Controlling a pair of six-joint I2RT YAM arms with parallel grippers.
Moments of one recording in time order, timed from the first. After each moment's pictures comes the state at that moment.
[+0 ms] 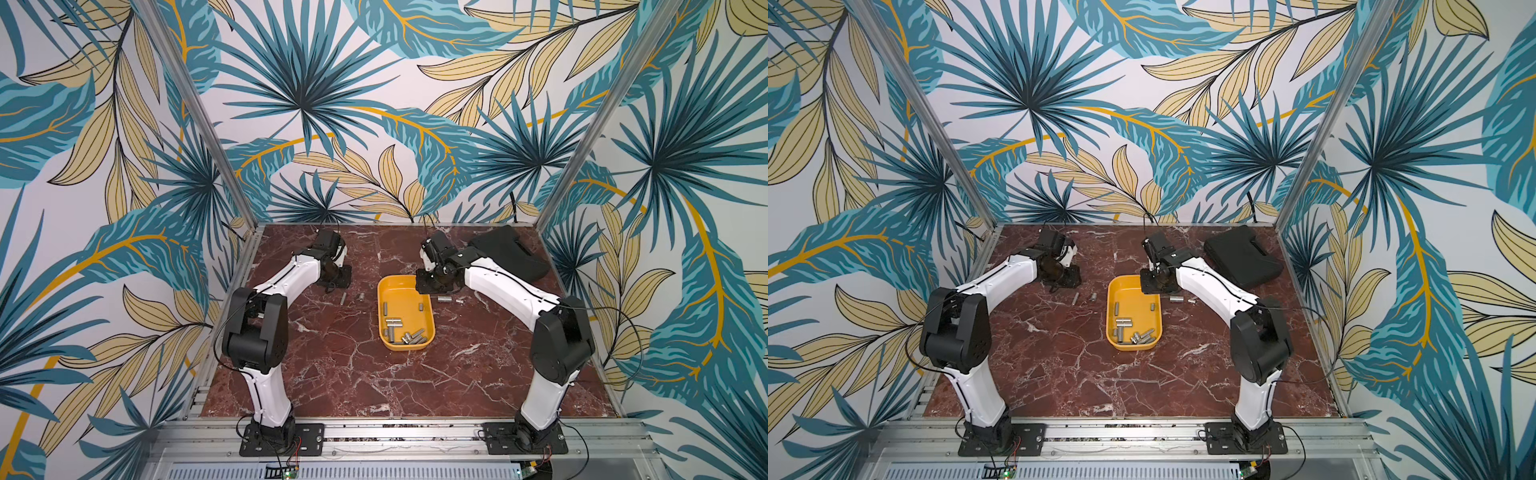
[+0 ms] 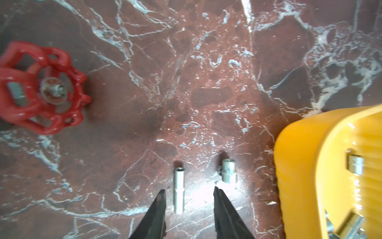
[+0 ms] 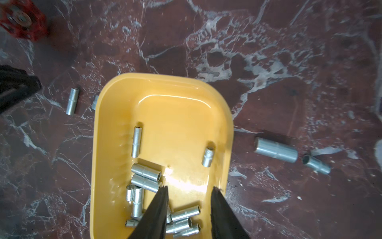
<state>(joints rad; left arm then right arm) -0.22 1.86 1.39 -0.65 0.18 -0.15 0.54 1.86 1.54 -0.81 -0.04 0.42</state>
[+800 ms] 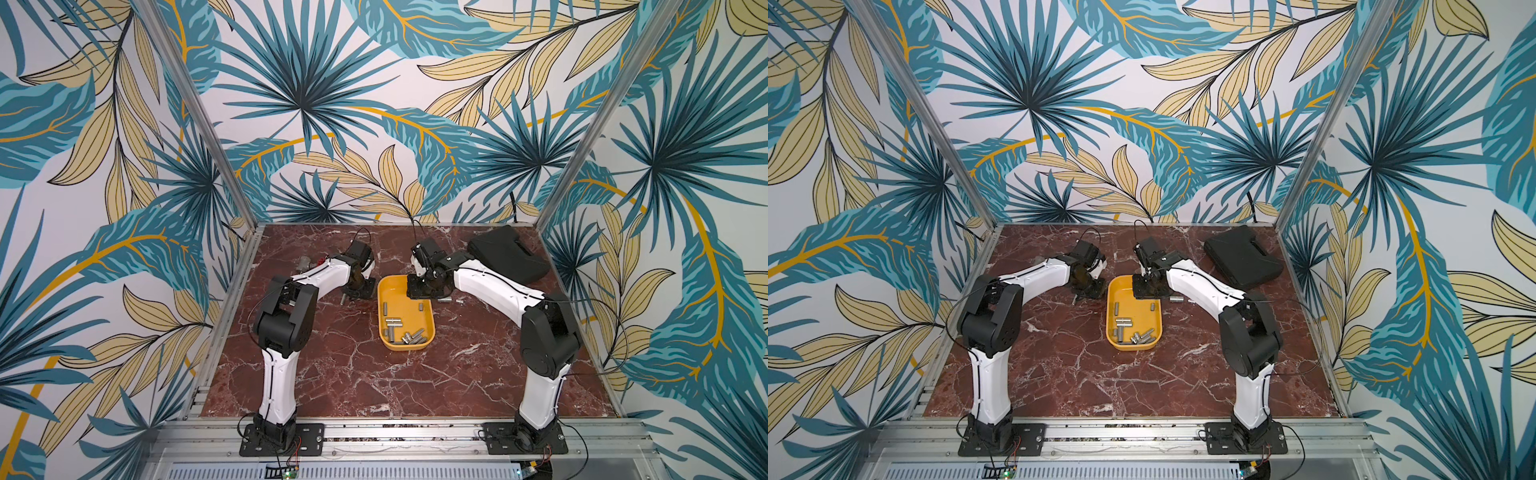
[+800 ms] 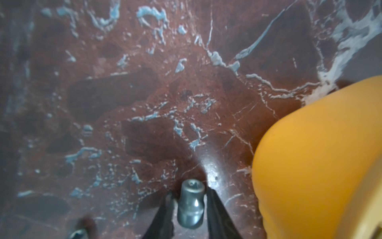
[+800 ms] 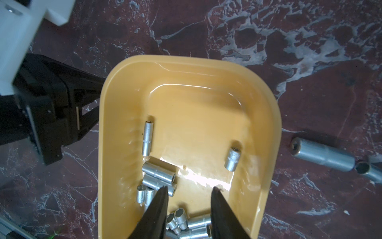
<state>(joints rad) -0.38 2.07 1.48 -0.64 0.14 -0.15 0.56 1.90 1.55 -0.78 -0.08 0.46</state>
